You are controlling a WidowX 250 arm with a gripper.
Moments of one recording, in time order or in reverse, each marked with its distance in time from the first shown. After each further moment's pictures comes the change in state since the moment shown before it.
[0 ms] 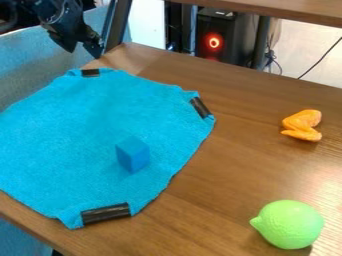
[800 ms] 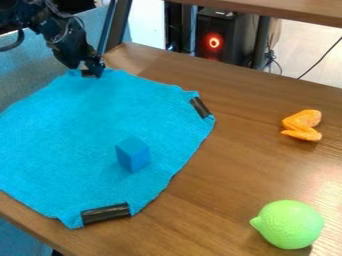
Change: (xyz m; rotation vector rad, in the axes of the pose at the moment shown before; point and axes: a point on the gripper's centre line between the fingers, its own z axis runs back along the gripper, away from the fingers) arm -0.022 0.002 -0.029 -0.030 0.066 -0.003
